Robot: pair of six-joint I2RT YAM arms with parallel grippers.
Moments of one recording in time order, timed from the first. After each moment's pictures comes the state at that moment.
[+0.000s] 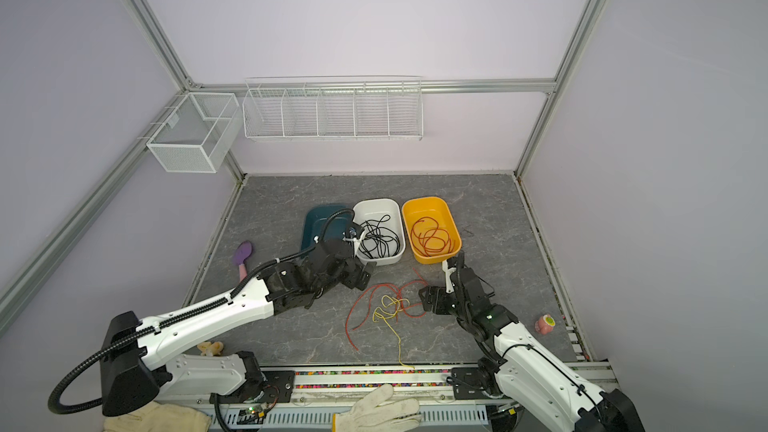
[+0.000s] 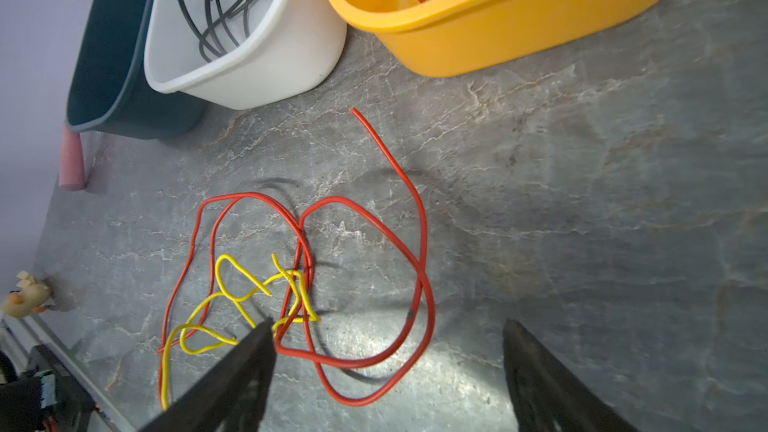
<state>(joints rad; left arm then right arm) -1.03 1.24 0.94 -0.39 -0.35 -0.25 0.51 0.82 0.31 -0.28 -0.14 0.58</state>
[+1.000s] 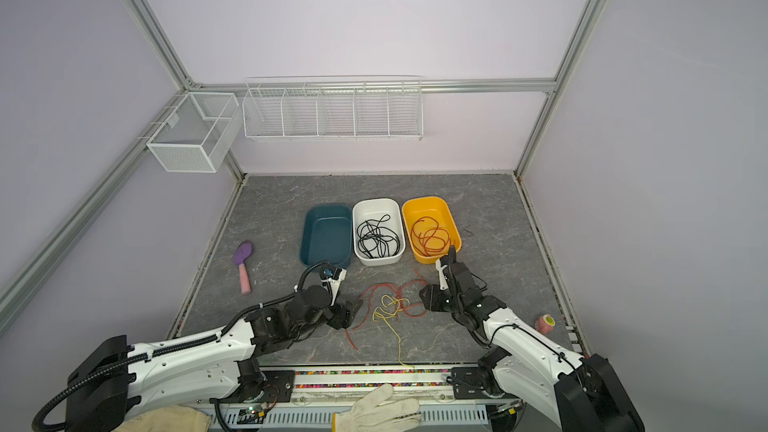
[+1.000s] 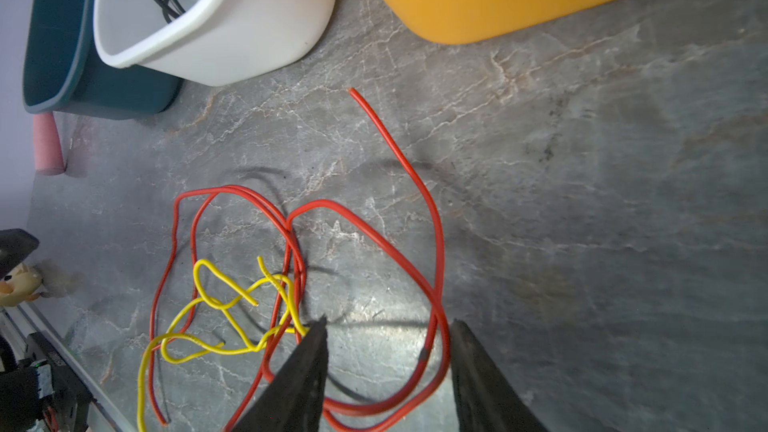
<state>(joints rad) -1.08 1.02 0.41 -0.07 -0.23 -0.52 0.51 1.00 0.35 -0.21 -0.19 0.56</state>
